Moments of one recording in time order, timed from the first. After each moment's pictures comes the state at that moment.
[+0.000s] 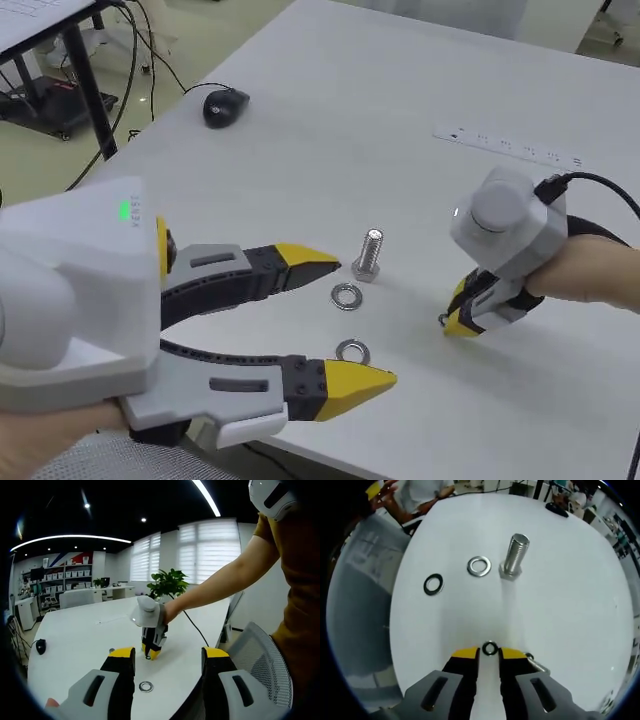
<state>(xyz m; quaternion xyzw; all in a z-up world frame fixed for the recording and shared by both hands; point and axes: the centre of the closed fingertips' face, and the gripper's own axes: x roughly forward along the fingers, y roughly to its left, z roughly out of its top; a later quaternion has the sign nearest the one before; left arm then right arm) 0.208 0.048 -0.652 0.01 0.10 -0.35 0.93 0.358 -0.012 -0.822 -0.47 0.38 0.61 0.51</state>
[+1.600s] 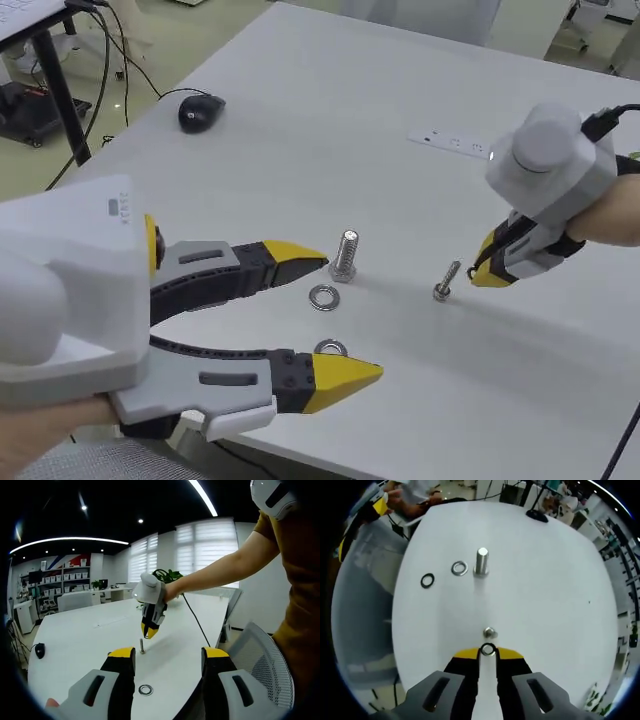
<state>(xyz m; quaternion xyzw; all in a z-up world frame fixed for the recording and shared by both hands) 0.210 0.041 -0.648 0.02 0.09 -0.36 0.93 0.397 -0.038 -0.757 -0.50 0.36 0.58 0.54</state>
